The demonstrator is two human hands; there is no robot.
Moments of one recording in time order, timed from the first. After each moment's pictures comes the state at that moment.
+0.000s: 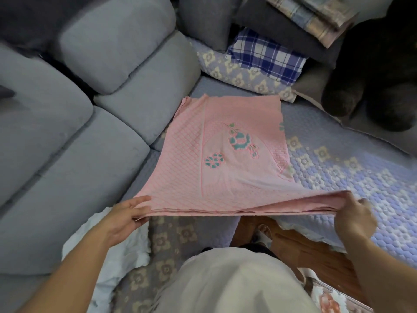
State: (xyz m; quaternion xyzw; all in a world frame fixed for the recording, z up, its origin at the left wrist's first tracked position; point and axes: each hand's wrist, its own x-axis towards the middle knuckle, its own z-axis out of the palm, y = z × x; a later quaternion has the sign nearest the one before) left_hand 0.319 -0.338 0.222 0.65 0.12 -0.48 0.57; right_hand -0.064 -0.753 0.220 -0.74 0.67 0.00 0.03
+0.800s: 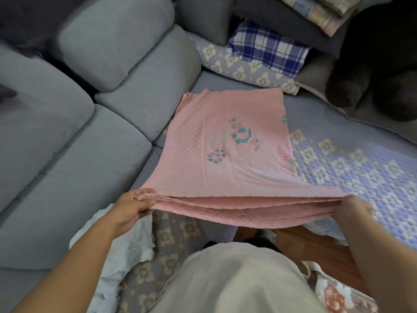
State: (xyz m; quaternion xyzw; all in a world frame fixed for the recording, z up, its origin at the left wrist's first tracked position) left_hand 0.320 -0.347 0.220 0.70 0.05 -0.45 0.55; right_hand -0.045 -0.772 0.199 -0.61 0.77 0.16 0.14
